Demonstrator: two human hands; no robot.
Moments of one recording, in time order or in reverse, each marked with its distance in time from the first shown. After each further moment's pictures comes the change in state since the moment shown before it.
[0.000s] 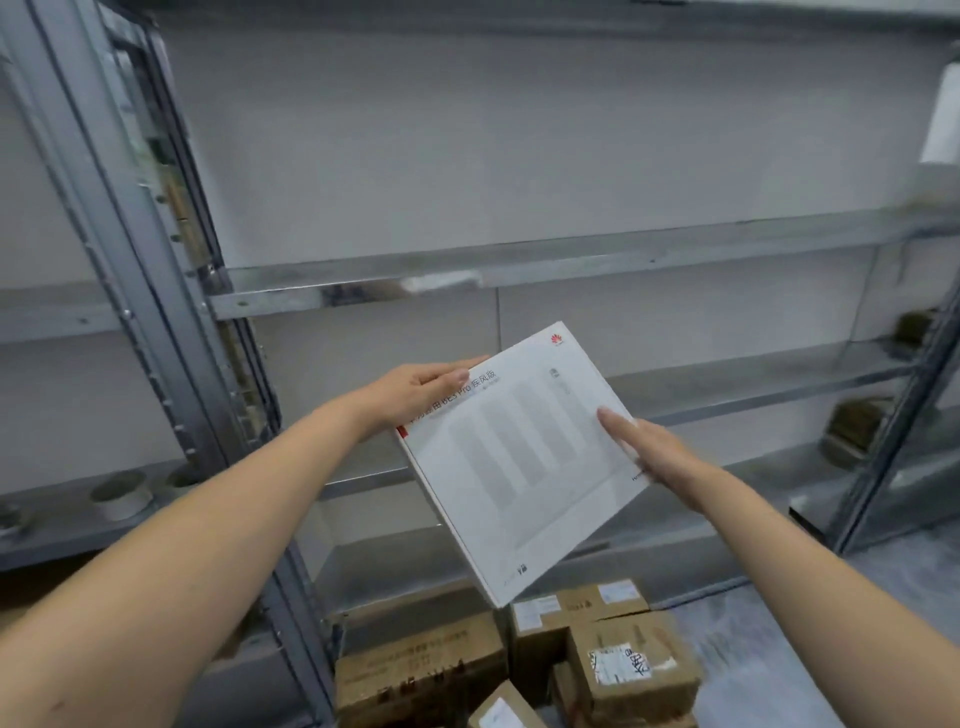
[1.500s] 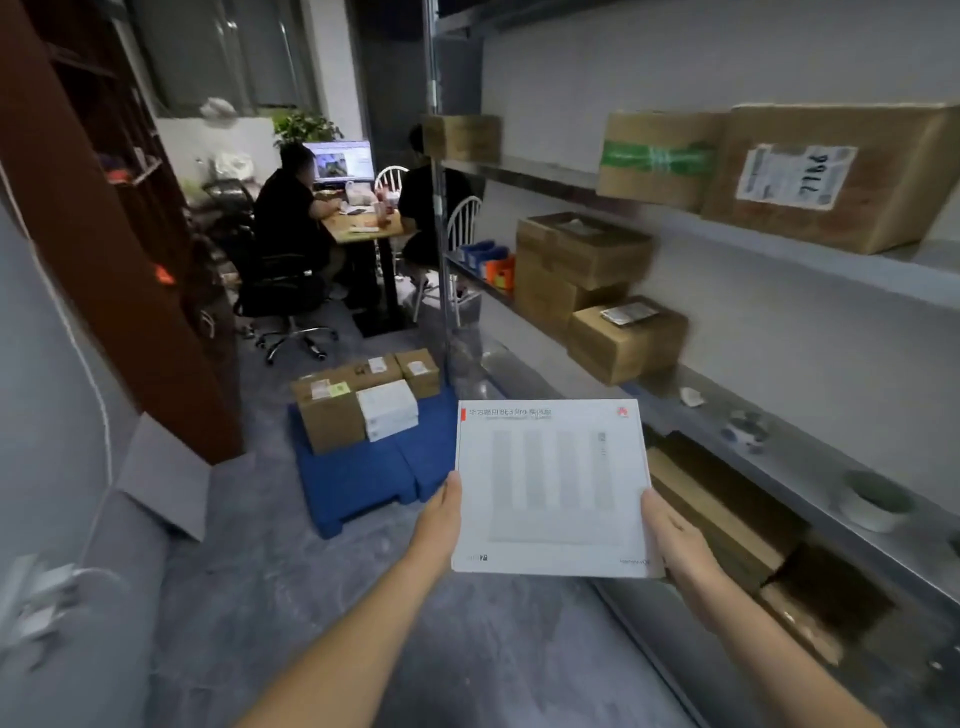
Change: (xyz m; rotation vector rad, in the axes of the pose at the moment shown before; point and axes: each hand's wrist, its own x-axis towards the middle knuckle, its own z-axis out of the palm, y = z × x) left_hand -0.664 -0.364 -0.116 -0.666 1.586 -1.096; right_hand -0.164 -0.144 0.789 -0.132 -1.025 -0.097
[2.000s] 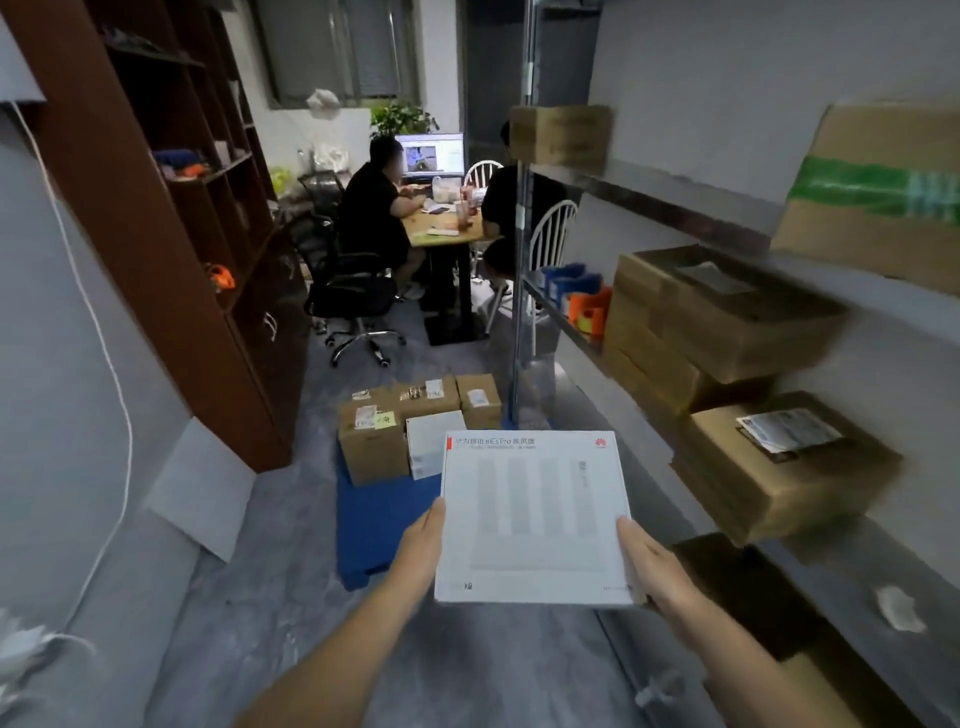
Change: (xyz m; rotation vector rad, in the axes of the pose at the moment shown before) left_hand 0.284 0.084 -0.040 -0.099 0.205 -0.143; right_hand 0.332 -0.114 0.132 -0.193 -0.272 0.114
